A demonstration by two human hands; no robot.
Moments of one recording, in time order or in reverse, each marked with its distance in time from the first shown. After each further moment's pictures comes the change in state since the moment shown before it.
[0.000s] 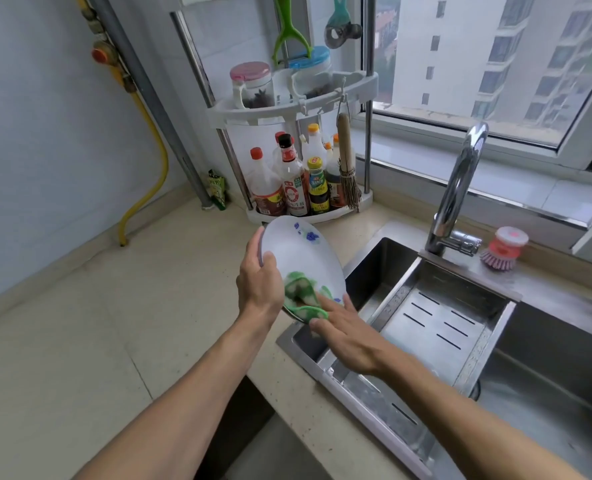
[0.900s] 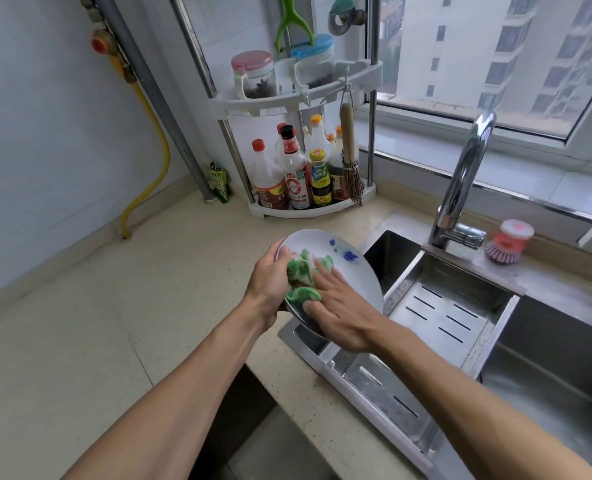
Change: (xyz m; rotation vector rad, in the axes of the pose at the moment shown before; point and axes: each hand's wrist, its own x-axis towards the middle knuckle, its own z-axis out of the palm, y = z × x) left_hand 0.004 -0.010 0.002 -0.192 -0.307 -0.215; right_hand 0.020 -0.011 -0.012 -0.217 0.060 -0.125
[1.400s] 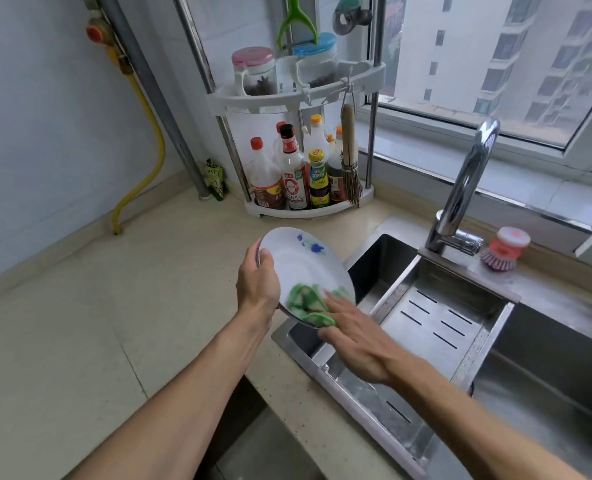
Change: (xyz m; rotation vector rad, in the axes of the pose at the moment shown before) left_hand 0.012 -0.013 -0.001 0.025 0.293 0.059; right_hand -0.033 0.006 0.006 0.119 -0.049 0.128
